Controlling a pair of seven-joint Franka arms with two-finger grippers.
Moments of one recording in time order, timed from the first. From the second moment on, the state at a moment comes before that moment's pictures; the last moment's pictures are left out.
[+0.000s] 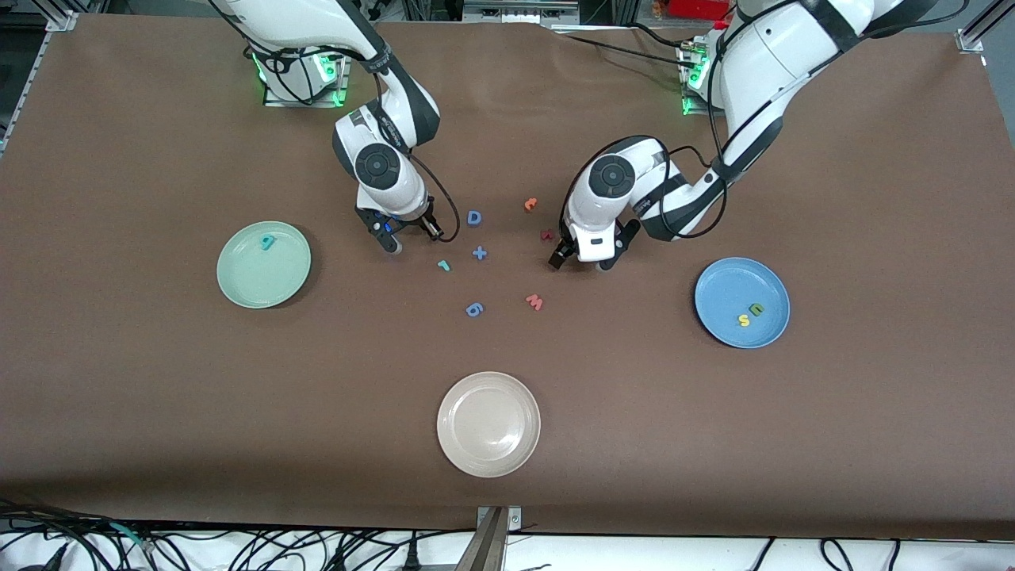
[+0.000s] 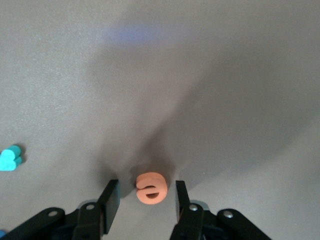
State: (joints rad) left arm 0.00 0.68 -0.69 -2.05 0.51 2.53 -1.99; right arm 0.54 0.44 0.13 -2.19 0.15 2.51 1.43
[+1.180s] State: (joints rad) left arm -0.05 0.67 -0.69 -2.06 0.57 2.53 -2.12; right arm 0.55 0.41 0.00 -2.07 0.14 2.32 1.26
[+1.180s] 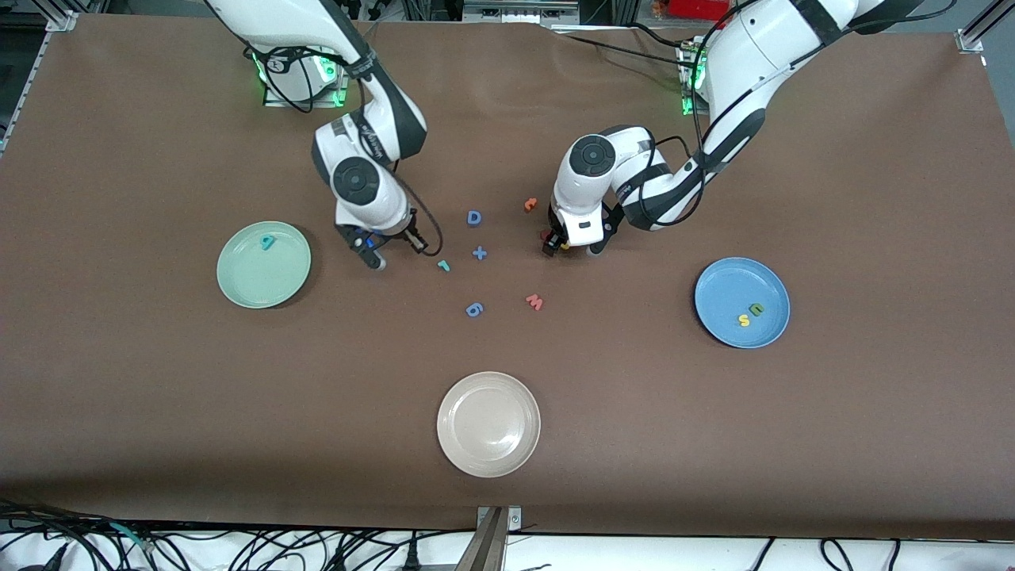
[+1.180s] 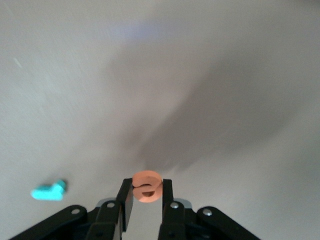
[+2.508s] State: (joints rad) left arm -0.05 0.67 -0.68 -2.06 0.62 2.54 -2.16; right arm 0.50 0.44 -0.41 -2.13 0.14 2.20 0.49
